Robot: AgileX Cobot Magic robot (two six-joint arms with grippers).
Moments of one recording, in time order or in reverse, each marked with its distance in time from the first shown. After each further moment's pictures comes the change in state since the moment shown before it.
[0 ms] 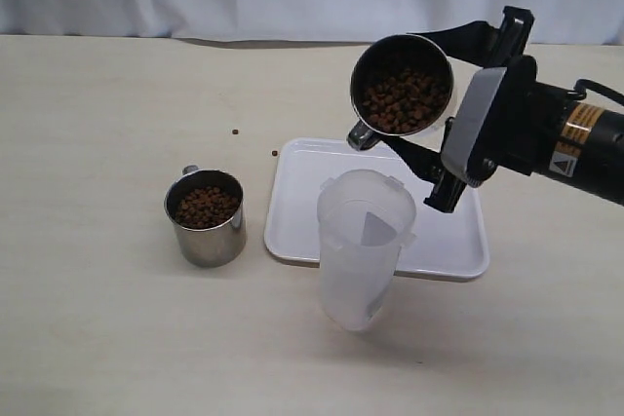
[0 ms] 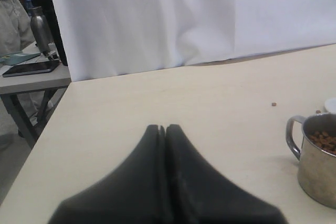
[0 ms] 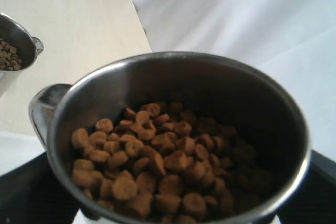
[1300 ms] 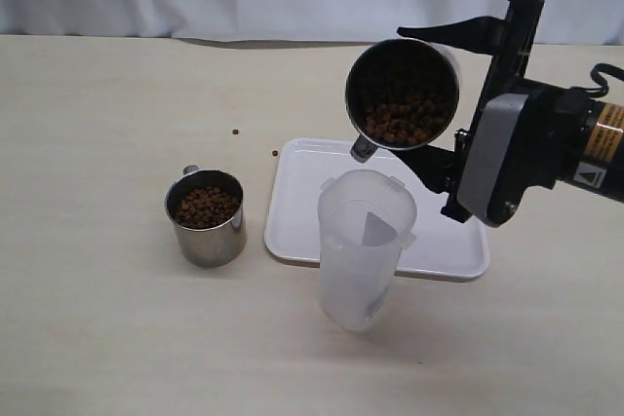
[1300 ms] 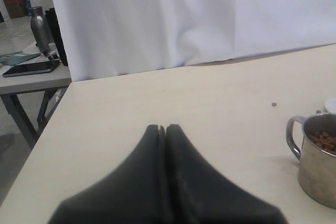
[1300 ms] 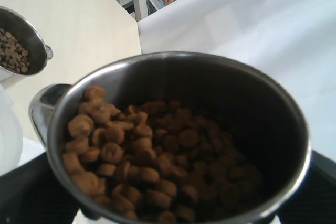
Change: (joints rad) left arm 0.000 0.000 0.000 0.000 0.000 0.000; right arm 0.000 -0.111 0.027 -0.112 -0.024 -0.133
